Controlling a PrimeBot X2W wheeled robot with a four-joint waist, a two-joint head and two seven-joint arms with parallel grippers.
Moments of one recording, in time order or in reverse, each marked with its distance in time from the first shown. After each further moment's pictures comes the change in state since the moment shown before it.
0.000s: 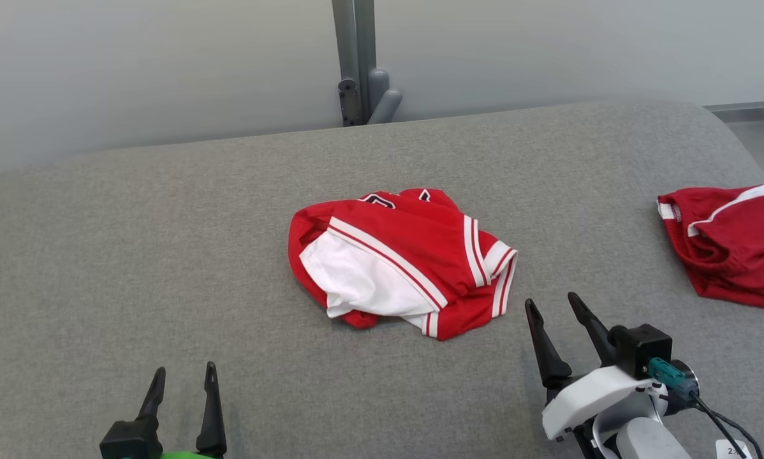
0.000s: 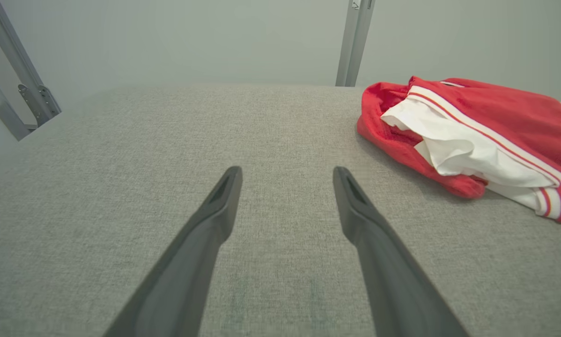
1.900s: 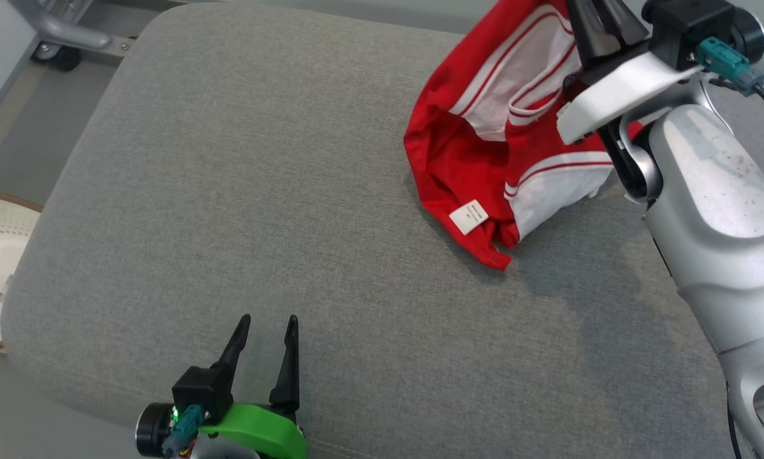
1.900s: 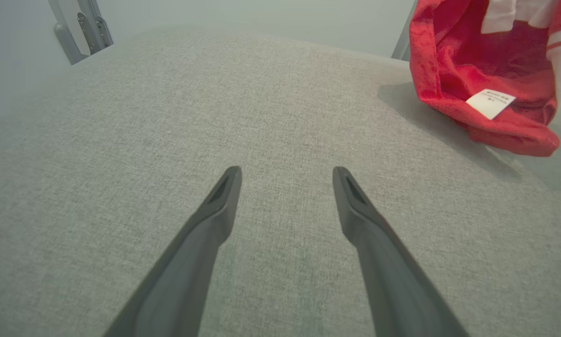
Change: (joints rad) left arm -0.155 -0.008 -0.246 0.038 -0.119 0.014 0.000; right arm -0.803 -0.185 0.209 0.163 0.060 0.000 0.000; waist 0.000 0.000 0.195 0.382
